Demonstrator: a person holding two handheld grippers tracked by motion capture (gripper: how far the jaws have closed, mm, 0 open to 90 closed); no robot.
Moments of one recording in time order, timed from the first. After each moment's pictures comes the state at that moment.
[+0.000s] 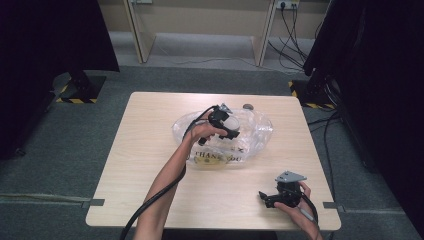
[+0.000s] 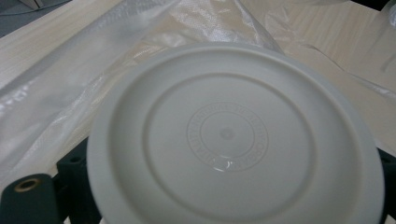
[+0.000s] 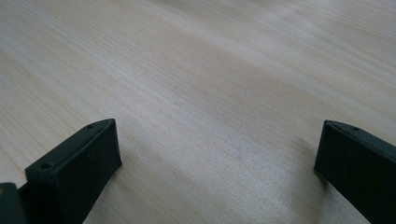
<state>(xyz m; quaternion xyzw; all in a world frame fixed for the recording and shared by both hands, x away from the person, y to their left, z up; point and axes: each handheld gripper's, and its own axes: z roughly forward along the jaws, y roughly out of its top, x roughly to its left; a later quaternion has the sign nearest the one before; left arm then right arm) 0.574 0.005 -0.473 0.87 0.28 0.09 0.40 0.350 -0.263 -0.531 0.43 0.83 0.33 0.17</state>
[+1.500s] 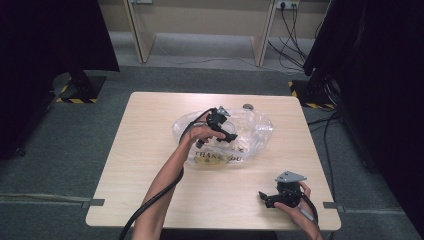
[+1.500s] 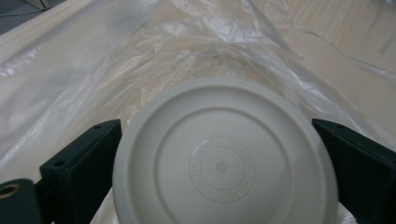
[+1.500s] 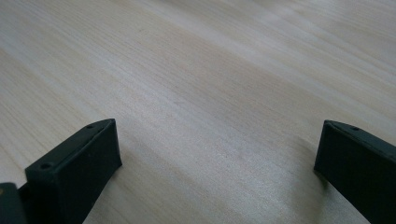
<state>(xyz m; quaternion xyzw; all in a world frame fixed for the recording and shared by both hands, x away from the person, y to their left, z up) 0.565 0.012 -0.468 0.87 0.28 0.10 0.40 0.350 -0.263 -0.531 0.43 0.83 0.33 0.17</state>
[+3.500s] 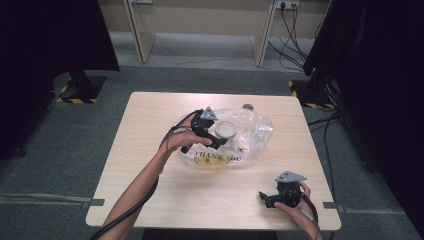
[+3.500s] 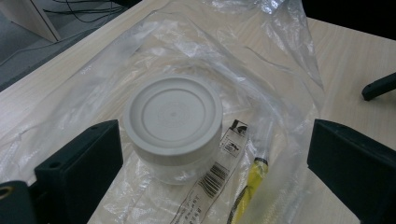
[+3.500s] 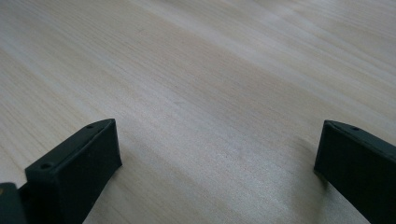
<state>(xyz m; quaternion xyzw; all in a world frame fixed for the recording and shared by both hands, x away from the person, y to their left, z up) 0.498 0.060 -0.422 0.86 0.25 0.13 0.43 0.350 -0.263 -0.531 0.43 0.83 0.33 0.17</state>
